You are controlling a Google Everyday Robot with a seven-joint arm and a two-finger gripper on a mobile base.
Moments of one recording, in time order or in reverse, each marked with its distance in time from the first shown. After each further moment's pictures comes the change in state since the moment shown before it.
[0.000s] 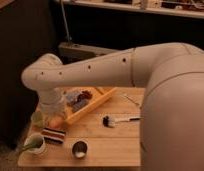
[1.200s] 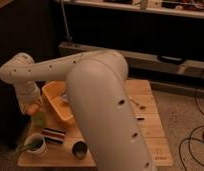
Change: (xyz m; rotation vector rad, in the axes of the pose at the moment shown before) arm -0.156 0.081 0.073 -0.029 -0.108 -0.186
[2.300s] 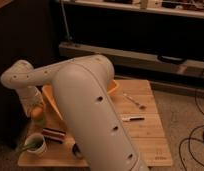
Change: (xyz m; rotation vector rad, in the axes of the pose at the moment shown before) arm 0.000 -0.016 0.045 0.062 0.068 -0.012
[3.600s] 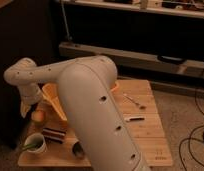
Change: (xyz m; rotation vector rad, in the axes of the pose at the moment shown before) arm 0.002 -0.002 -0.006 -0.063 0.016 0.023
